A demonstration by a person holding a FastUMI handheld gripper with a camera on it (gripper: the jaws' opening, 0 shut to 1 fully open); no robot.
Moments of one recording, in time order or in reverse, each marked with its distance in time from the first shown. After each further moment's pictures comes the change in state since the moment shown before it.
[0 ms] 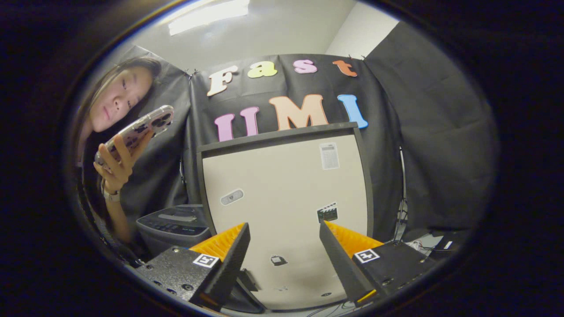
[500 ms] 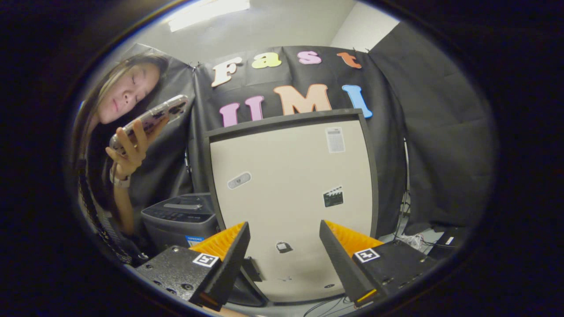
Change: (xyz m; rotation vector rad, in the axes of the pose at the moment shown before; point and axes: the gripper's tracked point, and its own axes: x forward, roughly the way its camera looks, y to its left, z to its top) arm -0.014 0.012 -0.018 -0.004 0.042 0.043
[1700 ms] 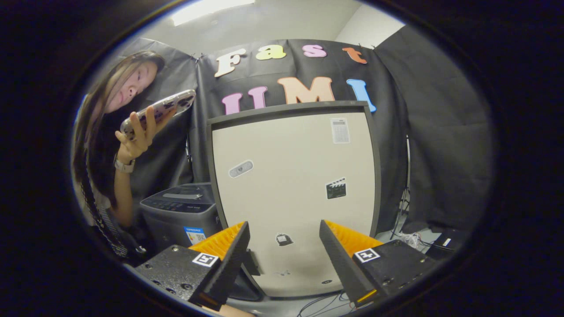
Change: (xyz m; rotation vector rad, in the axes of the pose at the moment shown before) arm 0.003 0.000 -0.023 -0.030 0.097 -0.006
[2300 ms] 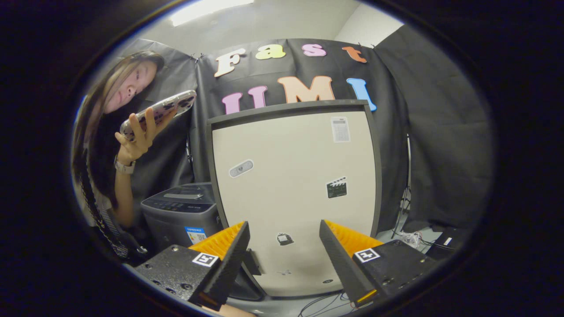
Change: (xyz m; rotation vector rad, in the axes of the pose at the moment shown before) arm 0.000 0.000 0.001 0.008 -0.001 0.005
